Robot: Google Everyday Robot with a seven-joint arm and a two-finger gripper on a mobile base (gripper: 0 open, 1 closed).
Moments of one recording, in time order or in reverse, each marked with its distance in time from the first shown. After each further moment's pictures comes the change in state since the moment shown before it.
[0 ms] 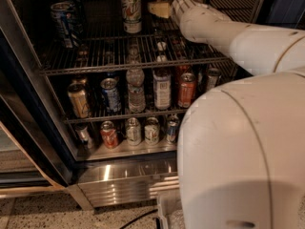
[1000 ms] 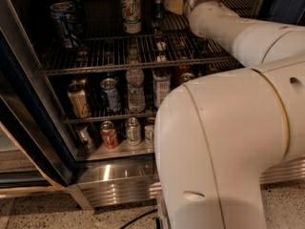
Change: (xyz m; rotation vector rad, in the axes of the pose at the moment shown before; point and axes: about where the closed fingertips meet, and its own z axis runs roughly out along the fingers) arm 0.006 -0.062 0.010 0.130 0.019 0.024
